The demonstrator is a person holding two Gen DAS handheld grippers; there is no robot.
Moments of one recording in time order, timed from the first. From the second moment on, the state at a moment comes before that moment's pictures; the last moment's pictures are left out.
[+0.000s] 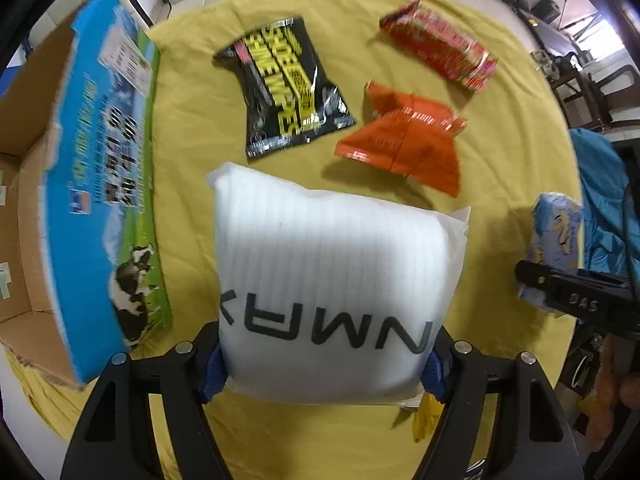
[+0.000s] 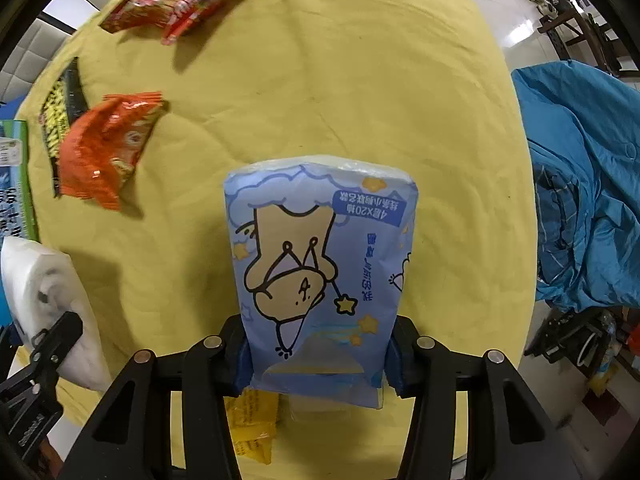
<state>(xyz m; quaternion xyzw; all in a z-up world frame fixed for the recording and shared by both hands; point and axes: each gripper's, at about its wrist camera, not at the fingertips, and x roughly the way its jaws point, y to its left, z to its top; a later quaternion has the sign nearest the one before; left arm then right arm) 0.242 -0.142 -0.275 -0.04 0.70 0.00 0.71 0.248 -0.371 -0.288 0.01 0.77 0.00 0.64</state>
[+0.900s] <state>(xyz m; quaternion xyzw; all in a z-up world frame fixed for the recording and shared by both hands) 0.210 0.003 -0.099 -0.12 0.60 -0.01 0.79 0.214 -0.208 -0.083 0.04 0.67 0.15 0.73</state>
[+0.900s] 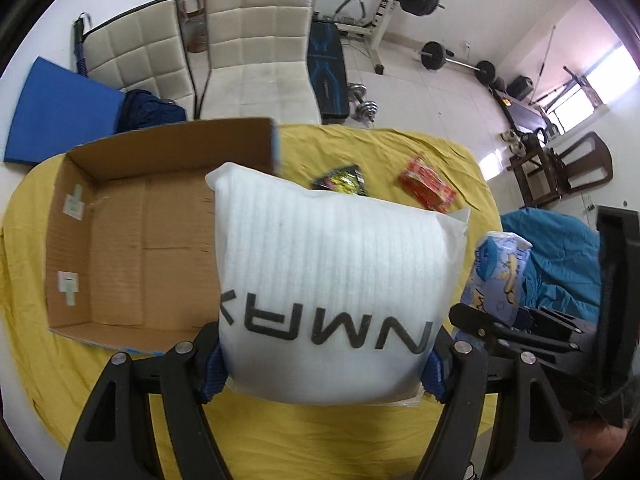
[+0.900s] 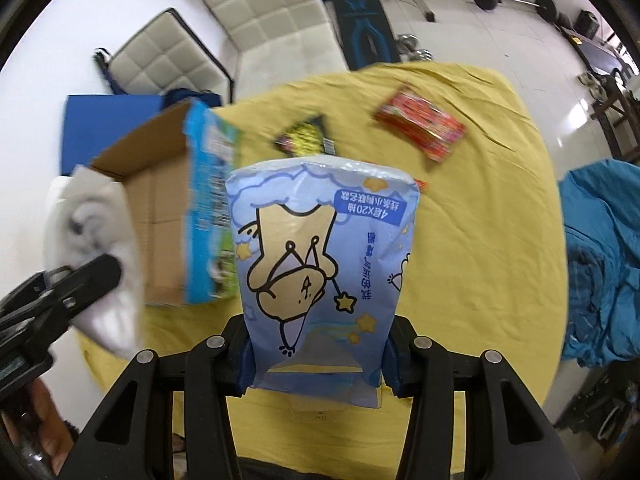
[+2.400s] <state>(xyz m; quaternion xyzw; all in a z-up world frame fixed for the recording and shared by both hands) 0.316 0.213 -0.287 -0.23 0.73 -0.03 0.64 0.311 0.108 -0.260 -0.06 0.72 0.14 0.67</state>
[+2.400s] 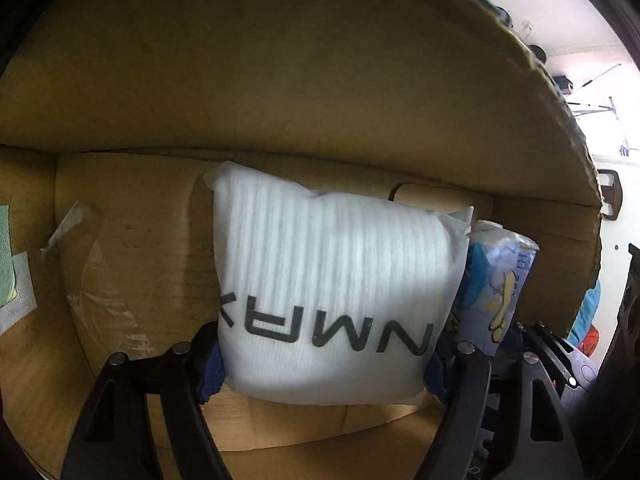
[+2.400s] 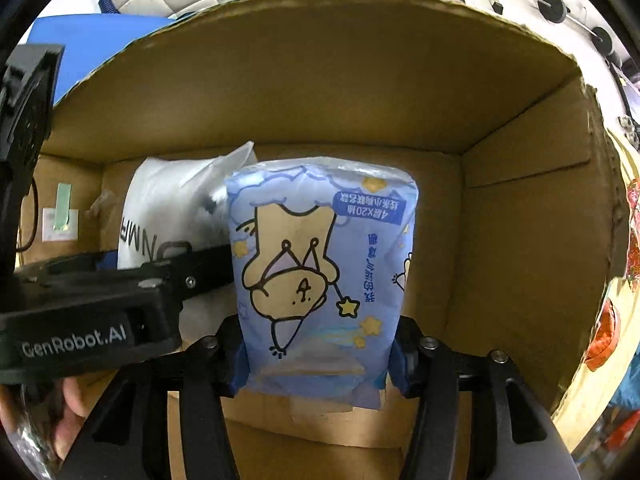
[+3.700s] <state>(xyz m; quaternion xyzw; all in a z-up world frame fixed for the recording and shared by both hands) 0.234 0.230 -0.179 -0.12 0.64 0.07 0.76 0.246 0.079 -0.197 -0.06 0.69 0.12 0.71</state>
